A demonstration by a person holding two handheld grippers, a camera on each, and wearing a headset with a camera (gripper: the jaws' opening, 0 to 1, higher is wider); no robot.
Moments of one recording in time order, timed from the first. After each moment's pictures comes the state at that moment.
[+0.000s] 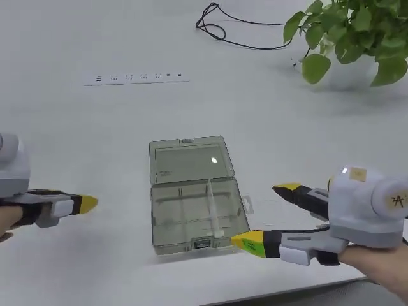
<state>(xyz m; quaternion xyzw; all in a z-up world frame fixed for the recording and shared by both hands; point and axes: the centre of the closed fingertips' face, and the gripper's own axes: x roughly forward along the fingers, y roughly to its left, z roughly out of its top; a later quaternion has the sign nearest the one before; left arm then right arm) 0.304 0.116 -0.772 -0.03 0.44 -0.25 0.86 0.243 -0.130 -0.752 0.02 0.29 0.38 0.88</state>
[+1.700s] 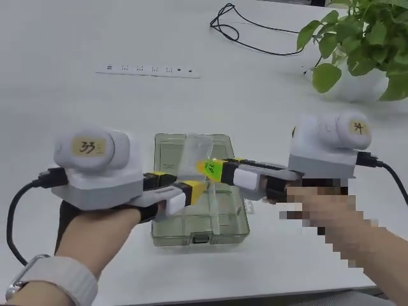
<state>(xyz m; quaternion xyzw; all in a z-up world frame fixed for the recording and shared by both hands) 0.279 -0.033 -0.732 -0.11 0.32 -0.35 0.88 0.293 -0.054 -0.709 0.19 0.32 0.38 0.84</state>
